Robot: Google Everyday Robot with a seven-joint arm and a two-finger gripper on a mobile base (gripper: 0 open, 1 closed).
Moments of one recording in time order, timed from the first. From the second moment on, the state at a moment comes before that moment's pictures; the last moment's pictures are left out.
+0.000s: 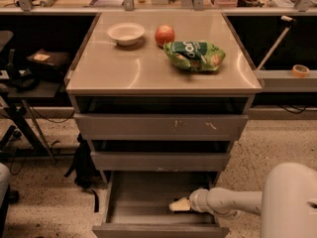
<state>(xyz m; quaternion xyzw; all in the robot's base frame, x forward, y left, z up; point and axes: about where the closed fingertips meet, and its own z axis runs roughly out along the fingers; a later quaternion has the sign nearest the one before) 0.543 -0.133 0.215 -0.22 0.92 0.17 0.27</state>
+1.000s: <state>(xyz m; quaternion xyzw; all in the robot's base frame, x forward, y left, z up) 0.536 -0.140 0.134 -0.16 0.94 0.16 0.24</state>
